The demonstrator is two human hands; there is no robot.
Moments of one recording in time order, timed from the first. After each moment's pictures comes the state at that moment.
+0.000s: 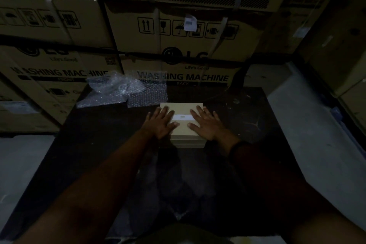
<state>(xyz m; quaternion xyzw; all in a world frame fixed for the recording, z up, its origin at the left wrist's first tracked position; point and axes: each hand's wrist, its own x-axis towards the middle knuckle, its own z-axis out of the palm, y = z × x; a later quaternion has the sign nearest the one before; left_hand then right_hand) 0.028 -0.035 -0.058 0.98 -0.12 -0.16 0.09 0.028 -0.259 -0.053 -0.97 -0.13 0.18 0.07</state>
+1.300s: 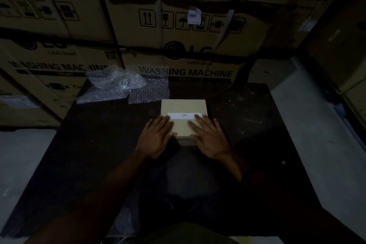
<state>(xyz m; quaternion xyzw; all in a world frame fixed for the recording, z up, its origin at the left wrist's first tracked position) -0.029 -0.018 -0.077 0.98 -0.18 -0.01 0.12 -0.027 -0.252 -0.069 -0.98 -0.18 0.05 0.08</state>
